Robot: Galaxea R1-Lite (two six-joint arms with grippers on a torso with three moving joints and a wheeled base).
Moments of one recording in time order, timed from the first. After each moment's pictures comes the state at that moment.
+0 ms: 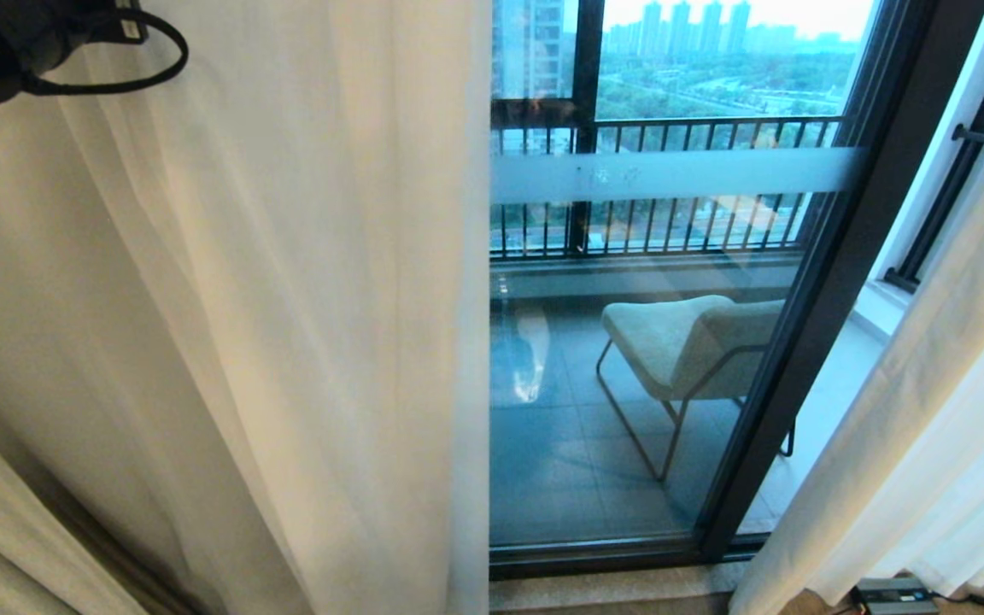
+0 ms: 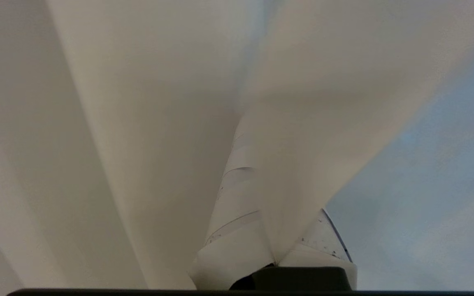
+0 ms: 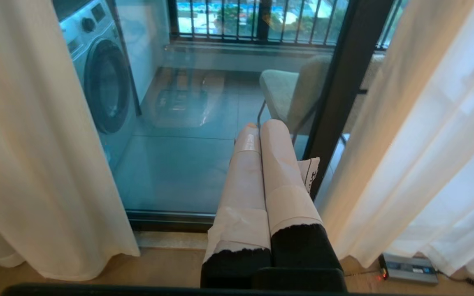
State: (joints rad) left arm 0.04 1.83 -1.84 -0.29 0.23 0.16; right arm 0.00 0.00 0.00 0.00 0.06 -0.07
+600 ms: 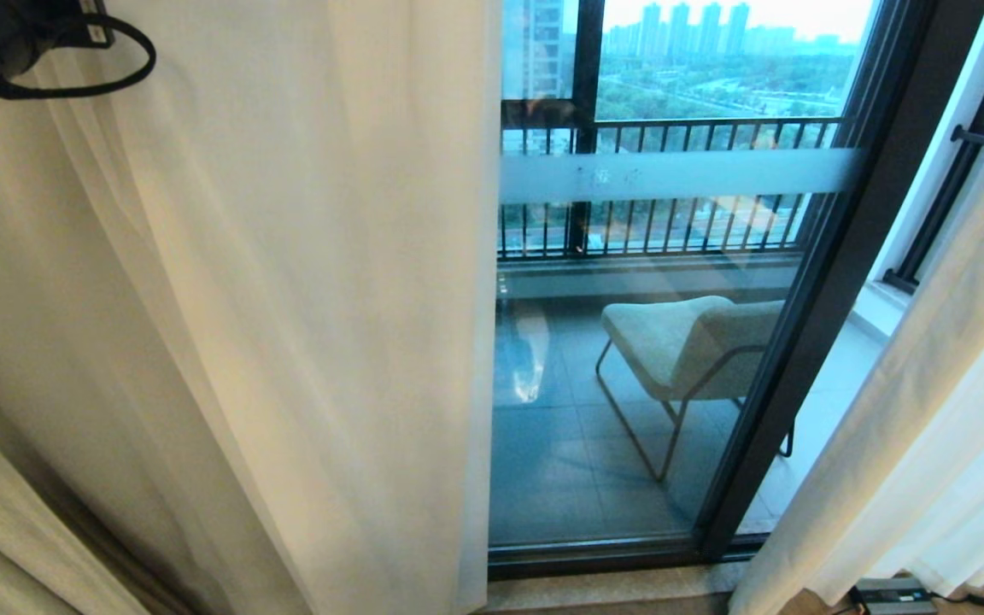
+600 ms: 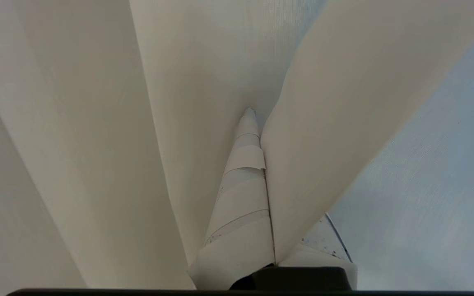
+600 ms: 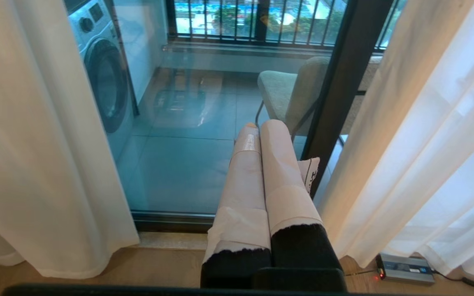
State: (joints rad) left arm 0.10 1.84 -1.85 -0.29 0.23 0.16; right arm 0.00 0.00 0.00 0.00 0.06 -0.07
